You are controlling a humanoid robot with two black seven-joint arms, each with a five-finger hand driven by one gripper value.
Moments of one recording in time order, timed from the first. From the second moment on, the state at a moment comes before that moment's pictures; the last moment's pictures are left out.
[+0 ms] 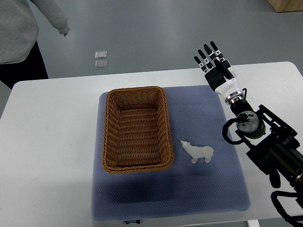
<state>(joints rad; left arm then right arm) -0.03 0.00 -0.17 -0.14 0.04 -0.02 0.12 0.62 -0.03 1.09 0.72 -0.09 0.28 0.28</state>
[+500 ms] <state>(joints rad) -0.03 0.00 -0.17 -0.14 0.04 -0.02 0.12 0.64 -0.05 1.00 0.74 -0.11 0.28 0.27</state>
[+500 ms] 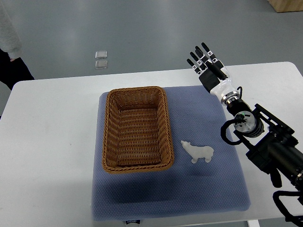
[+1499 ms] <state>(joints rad) -0.04 0.00 -0.17 -0.17 0.04 -0.02 0.12 1.44 -0.90 -0.09 1.42 -0.58 0.42 -0.24</state>
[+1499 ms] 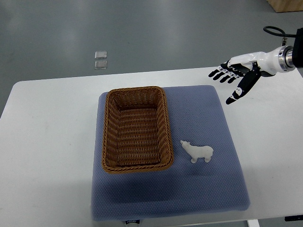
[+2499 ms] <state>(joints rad) -0.05 0.00 -0.17 -0.16 0.04 -0.02 0.12 1.29 -0.87 -0.10 1.59 -0.57 0.30 -0.13</state>
